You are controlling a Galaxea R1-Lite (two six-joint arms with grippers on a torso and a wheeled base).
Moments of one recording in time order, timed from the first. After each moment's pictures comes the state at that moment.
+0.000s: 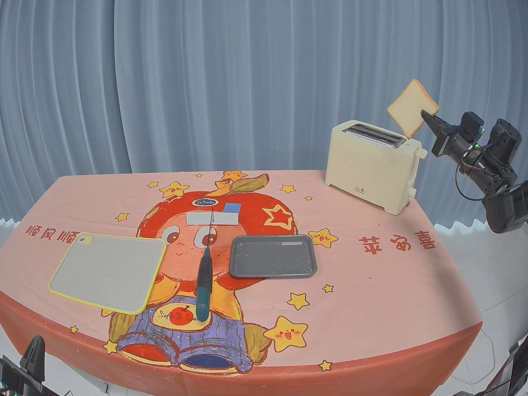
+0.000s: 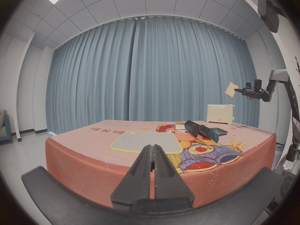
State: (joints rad) left arm 0.00 0.02 -0.02 0.00 0.02 -0.01; right arm 0.02 1.93 -0.98 -1.19 0.35 0.04
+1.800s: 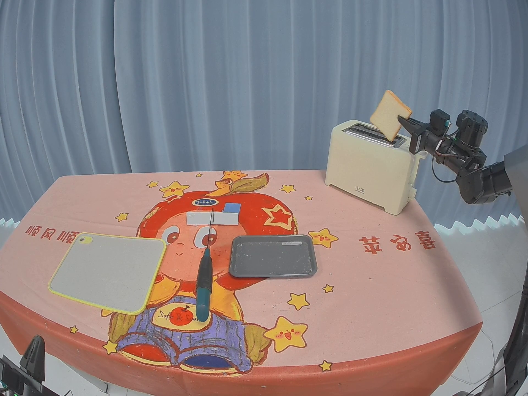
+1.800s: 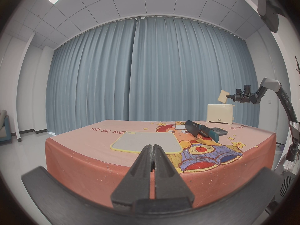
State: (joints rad) left arm 0.00 0.02 -0.02 0.00 0.02 -0.01; right arm -0.01 2.23 -1.47 -0.87 0.44 -0.15
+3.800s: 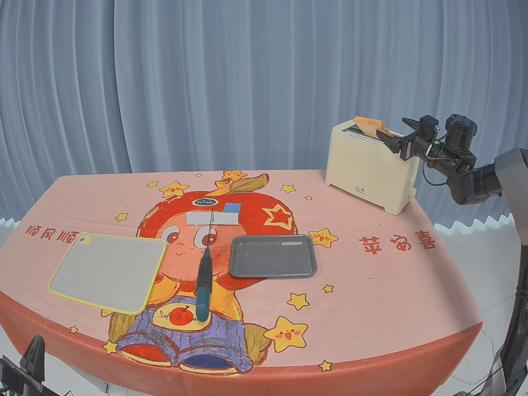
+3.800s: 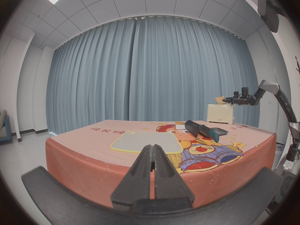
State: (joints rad) left arm 0.00 0.02 -0.02 0.00 0.02 -0.01; right arm 0.02 2.29 -1.54 -0.81 0.43 -0.19
